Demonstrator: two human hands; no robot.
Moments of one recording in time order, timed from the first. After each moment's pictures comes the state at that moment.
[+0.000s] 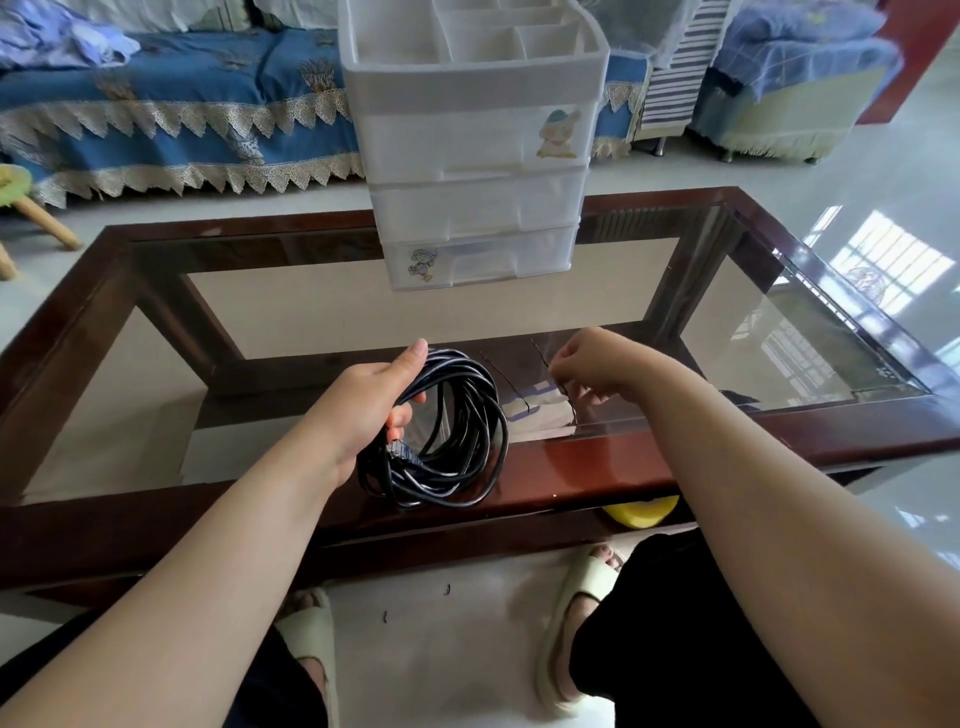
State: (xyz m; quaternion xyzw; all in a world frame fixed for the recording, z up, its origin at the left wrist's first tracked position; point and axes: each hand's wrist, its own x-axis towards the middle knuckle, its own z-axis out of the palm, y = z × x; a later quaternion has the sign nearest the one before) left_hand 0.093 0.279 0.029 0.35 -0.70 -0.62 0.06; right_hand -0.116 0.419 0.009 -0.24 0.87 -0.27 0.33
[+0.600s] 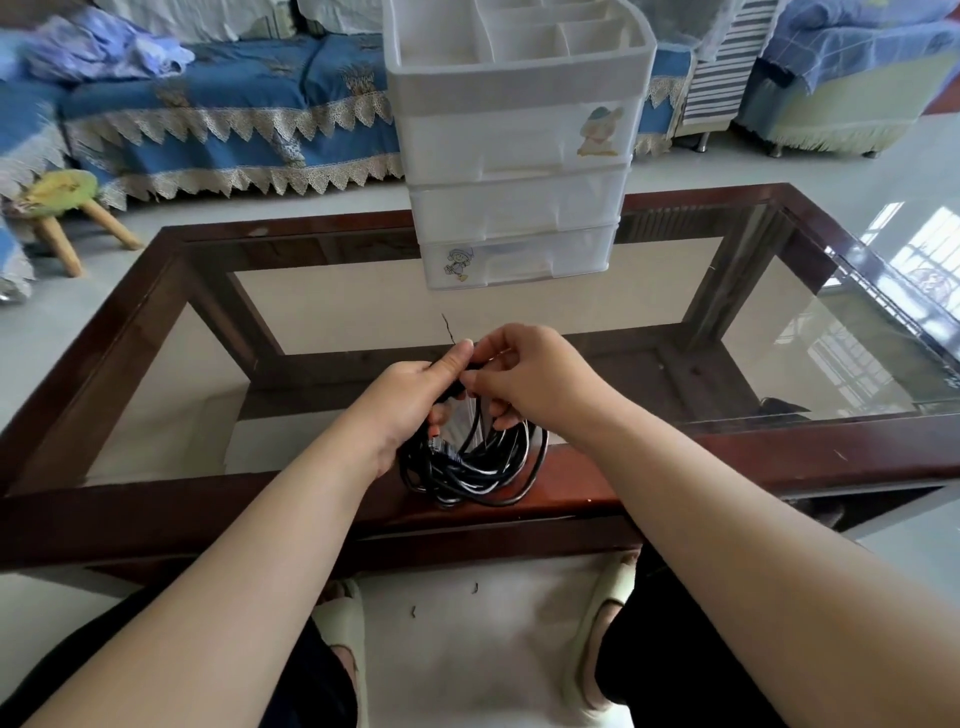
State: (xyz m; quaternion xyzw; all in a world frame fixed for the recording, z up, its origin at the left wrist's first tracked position) left_hand 0.088 0.276 0.024 0.35 -0.69 -0.63 0.07; right_hand -0.012 0.388 0.048 -0.34 0.73 -0.49 0.32
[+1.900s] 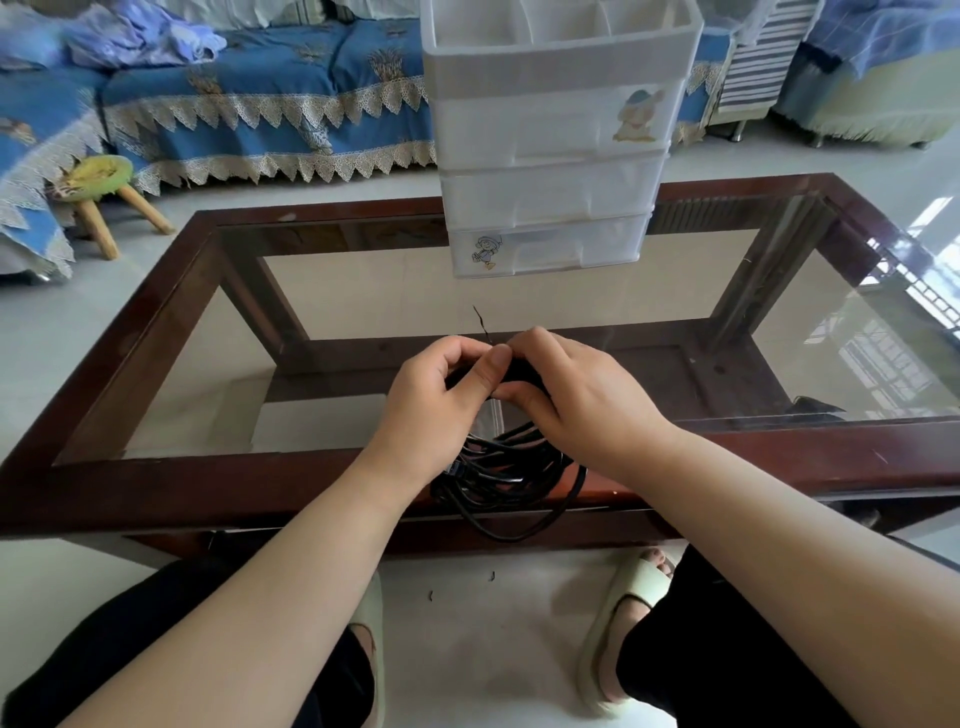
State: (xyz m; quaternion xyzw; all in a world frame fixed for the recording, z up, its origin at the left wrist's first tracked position) left_hand 0.112 0.309 0.035 0.25 -0.75 -0.55 0.26; right_hand -0.008 0.411 0.026 -0.63 0.70 -0.34 -0.07
